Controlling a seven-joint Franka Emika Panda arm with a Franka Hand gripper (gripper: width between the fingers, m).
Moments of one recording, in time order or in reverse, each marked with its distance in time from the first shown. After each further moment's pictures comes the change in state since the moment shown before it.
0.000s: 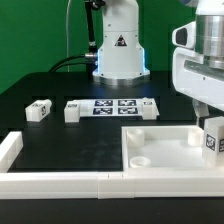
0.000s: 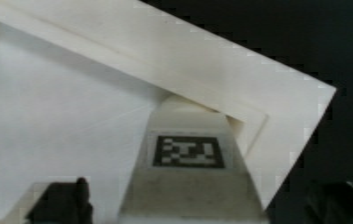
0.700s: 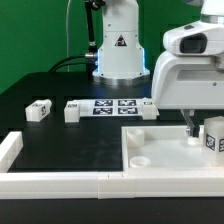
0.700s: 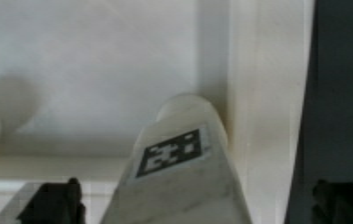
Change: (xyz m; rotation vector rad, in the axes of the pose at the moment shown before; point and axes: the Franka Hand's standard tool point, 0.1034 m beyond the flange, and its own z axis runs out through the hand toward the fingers) arm 0.001 0.002 -0.002 -0.046 -0.004 -1.014
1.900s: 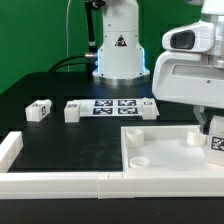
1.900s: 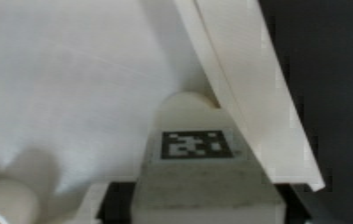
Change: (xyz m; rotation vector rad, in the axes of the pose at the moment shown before) arm 0.000 -0.002 0.001 0.014 -0.003 0.650
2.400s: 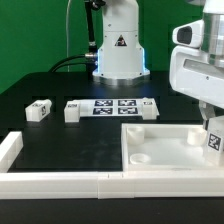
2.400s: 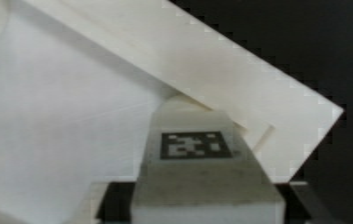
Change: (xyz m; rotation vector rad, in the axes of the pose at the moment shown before) arm 0.000 -0.001 0.000 0.002 0.008 0.606
